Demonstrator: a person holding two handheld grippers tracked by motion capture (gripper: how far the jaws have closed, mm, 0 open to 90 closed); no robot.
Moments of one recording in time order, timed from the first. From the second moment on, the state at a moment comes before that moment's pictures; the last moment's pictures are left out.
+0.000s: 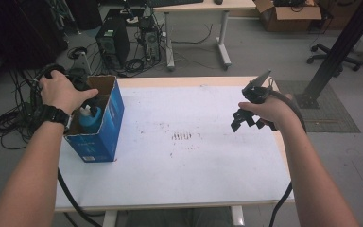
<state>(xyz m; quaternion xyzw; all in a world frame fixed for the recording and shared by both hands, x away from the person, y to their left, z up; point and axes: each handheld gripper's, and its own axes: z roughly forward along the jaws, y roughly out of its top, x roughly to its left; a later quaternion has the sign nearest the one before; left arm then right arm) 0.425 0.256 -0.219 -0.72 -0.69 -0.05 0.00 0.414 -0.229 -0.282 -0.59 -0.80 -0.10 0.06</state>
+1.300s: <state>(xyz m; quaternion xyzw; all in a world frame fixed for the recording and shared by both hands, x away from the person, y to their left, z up) 0.391 0.100 -0.210 -0.80 -0.60 -0.02 -0.03 0.386 -0.240 -0.271 -0.58 -0.80 -0.13 0.06</state>
